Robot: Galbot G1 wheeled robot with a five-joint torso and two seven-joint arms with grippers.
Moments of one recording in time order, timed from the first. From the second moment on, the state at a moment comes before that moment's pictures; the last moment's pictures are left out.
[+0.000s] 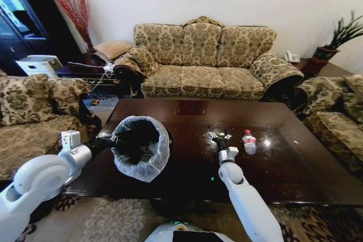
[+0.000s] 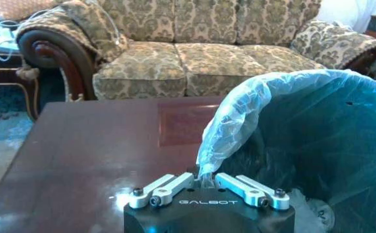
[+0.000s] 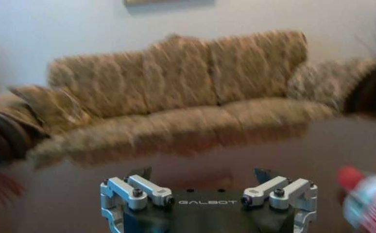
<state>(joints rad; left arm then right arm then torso) 1.72 -0.58 -1.07 -2.32 -1.25 0.57 -0.19 -1.00 1.33 0.27 1.41 0.38 0.14 0.23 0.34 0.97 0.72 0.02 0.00</state>
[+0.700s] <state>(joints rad) 1.72 -0.58 -1.05 -2.31 -1.24 0.57 -0.18 -0.89 1.37 0.24 1.19 0.42 0.09 0.23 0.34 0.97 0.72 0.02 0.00</state>
